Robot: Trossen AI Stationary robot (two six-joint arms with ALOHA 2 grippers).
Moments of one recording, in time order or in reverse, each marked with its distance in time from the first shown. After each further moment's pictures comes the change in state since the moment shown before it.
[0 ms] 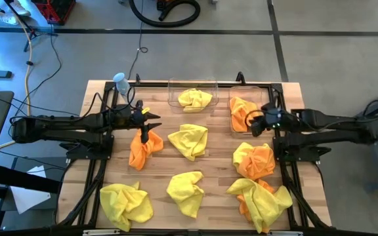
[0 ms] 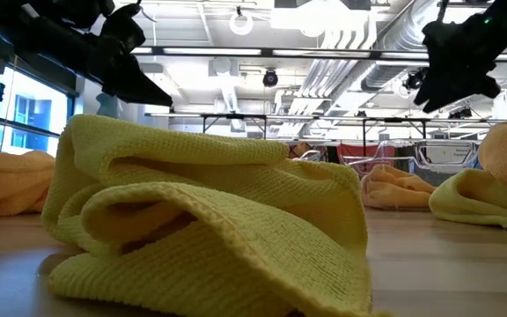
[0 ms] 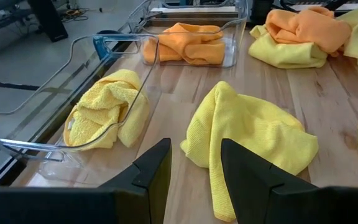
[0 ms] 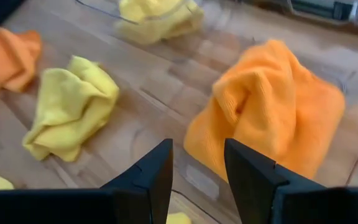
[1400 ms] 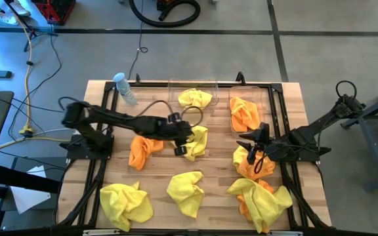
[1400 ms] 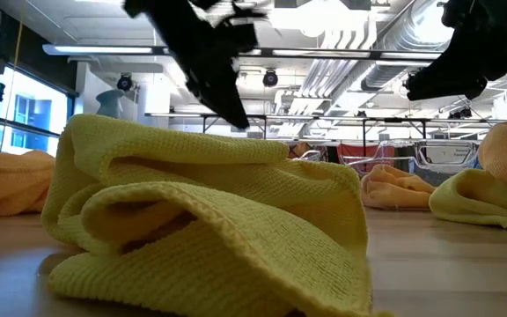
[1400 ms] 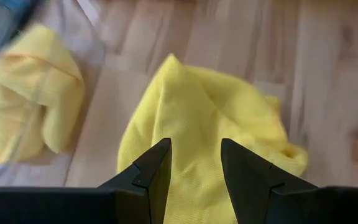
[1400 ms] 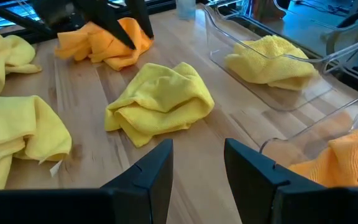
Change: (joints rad) left arm -0.266 0.846 0.788 -0.504 -0.250 -0.198; right arm 0.595 0.126 -0.231 0.531 0.408 -0.183
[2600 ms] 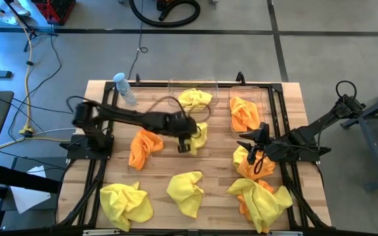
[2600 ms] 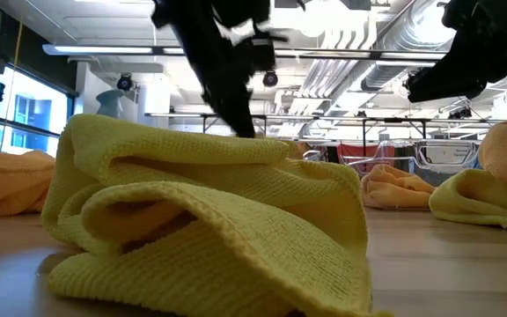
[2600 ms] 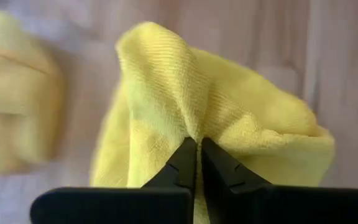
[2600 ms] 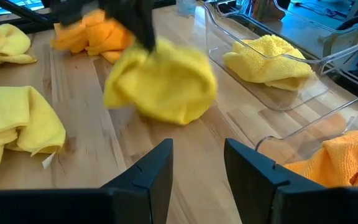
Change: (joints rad) left arm 0.058 0.086 0.116 -0.089 0.064 0.078; right arm 0.000 0.000 0.000 -0.018 -0.001 -0.026
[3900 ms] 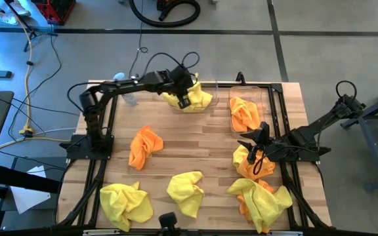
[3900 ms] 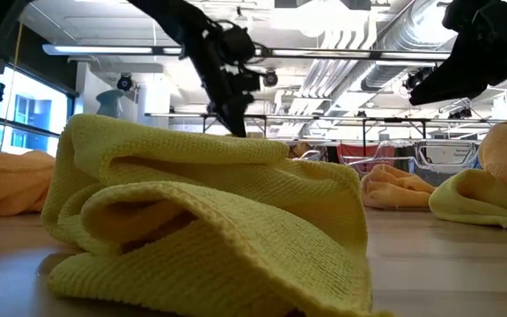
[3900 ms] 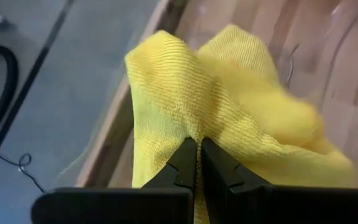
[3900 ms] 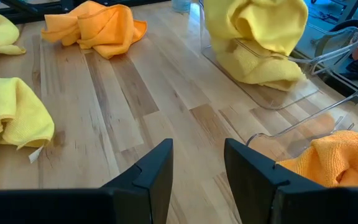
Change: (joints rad) left arm 0.471 0.111 0.229 -0.065 0.089 0.236; right arm 0.000 0.000 0.000 -0.033 0.015 -0.008
